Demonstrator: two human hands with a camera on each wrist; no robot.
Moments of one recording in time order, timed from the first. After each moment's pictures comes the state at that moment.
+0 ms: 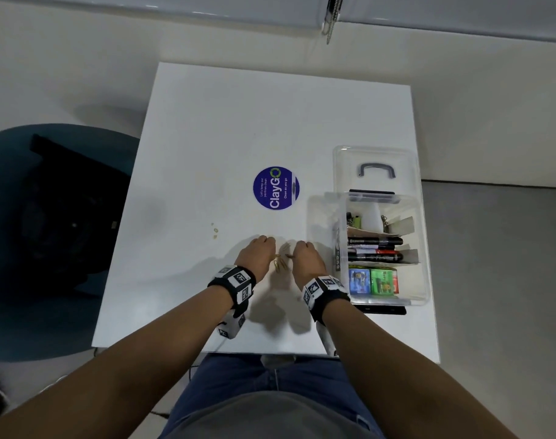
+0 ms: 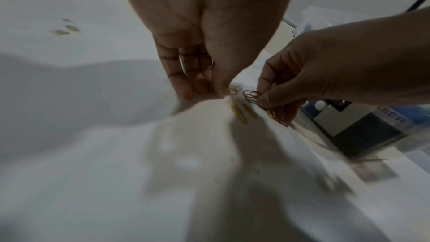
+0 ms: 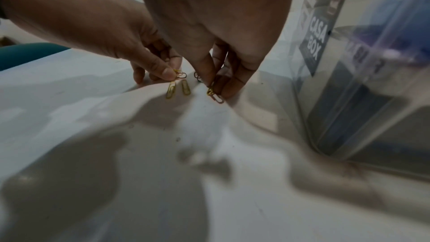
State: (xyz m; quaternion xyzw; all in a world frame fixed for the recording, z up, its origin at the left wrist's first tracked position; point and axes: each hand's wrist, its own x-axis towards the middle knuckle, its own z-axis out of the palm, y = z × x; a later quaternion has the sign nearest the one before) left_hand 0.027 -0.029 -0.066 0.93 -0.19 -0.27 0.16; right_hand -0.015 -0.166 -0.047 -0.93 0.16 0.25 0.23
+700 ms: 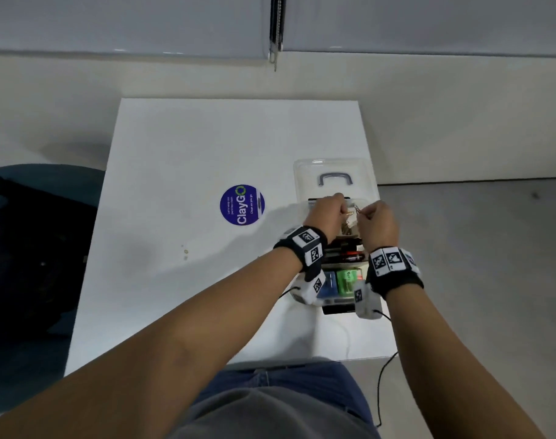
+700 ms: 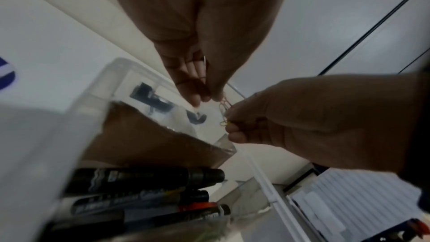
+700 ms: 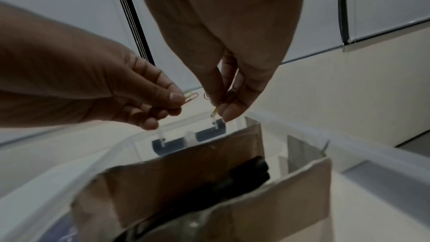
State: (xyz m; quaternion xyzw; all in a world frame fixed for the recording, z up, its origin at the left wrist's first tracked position) left_hand 0.057 -0.235 0.057 0.85 -0.24 -0.23 0.41; right_hand -0.002 -0.351 0.055 -0.86 0.39 -0.03 0.32
